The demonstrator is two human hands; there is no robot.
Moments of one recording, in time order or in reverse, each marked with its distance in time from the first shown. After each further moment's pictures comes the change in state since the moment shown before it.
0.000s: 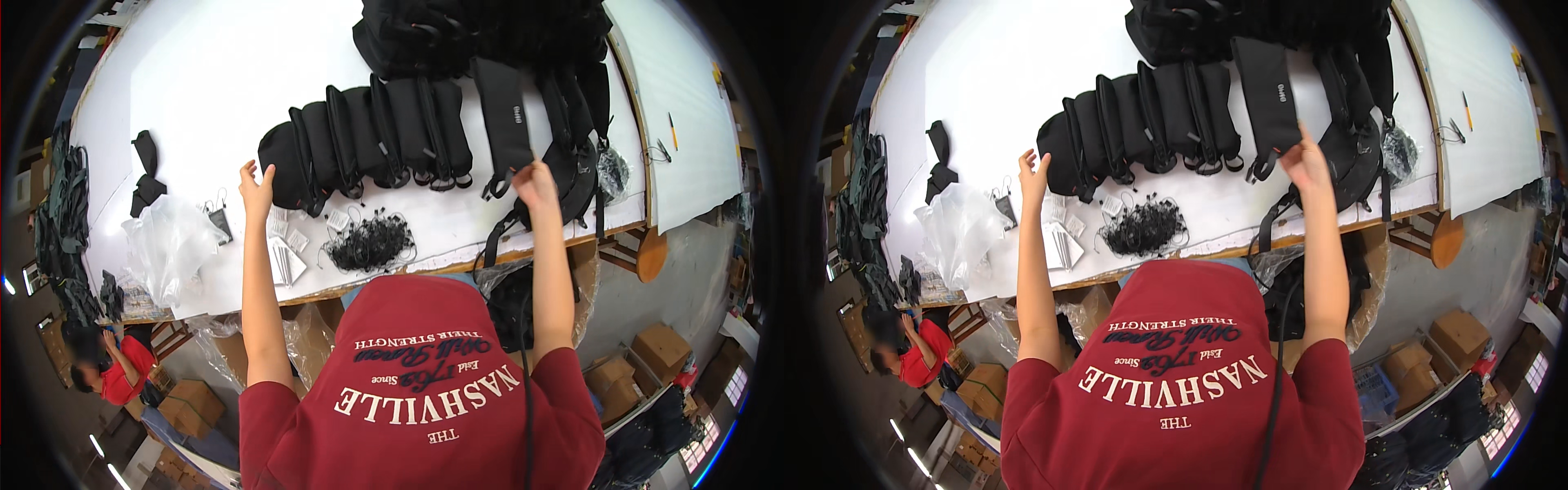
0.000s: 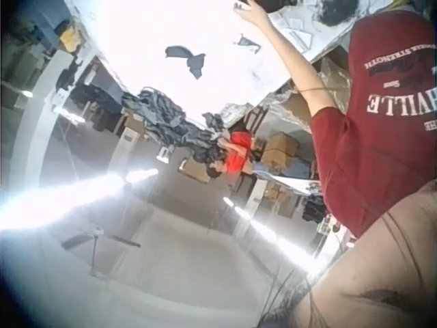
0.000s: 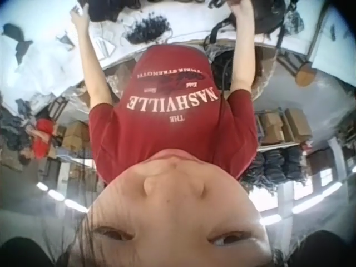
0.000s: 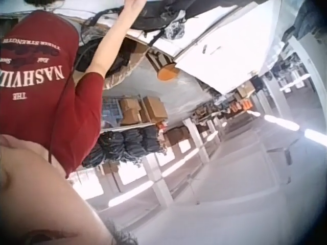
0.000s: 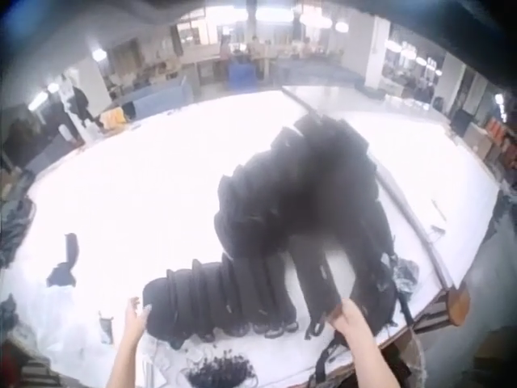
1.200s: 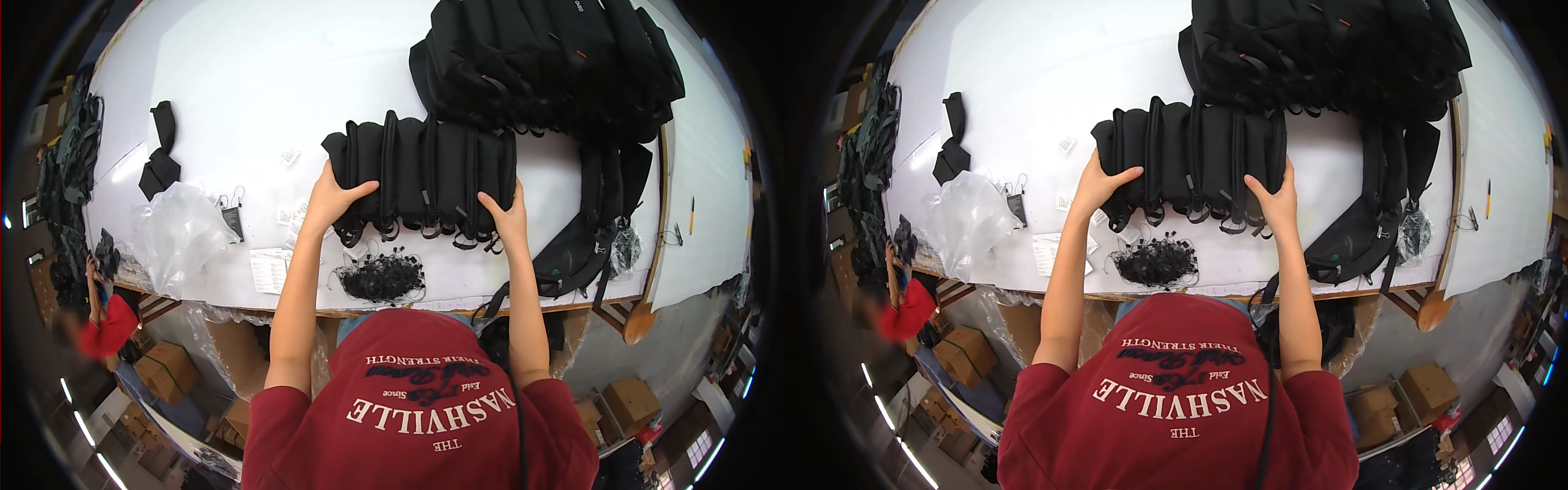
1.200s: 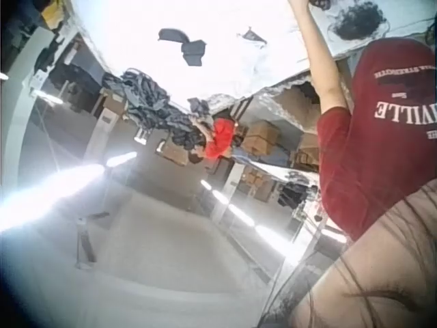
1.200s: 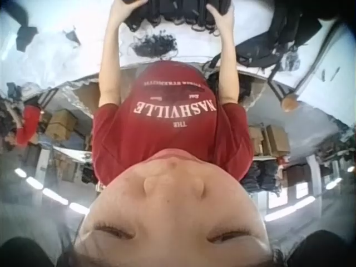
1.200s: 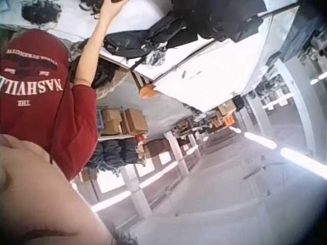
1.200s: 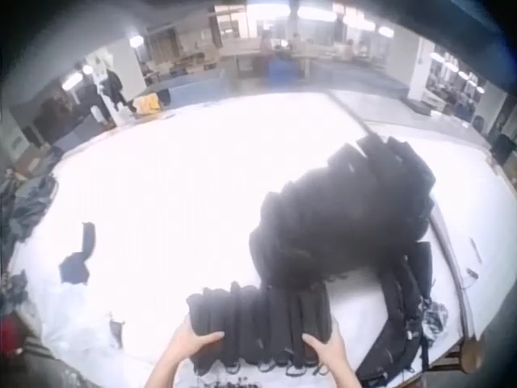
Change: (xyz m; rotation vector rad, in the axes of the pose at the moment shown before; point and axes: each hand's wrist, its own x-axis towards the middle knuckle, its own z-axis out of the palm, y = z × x) left_hand -0.014 0.127 0.038 -0.315 -0.473 -0.106; right_hand 0.026 0.060 0.064 -1.032 -0.085 -0.409
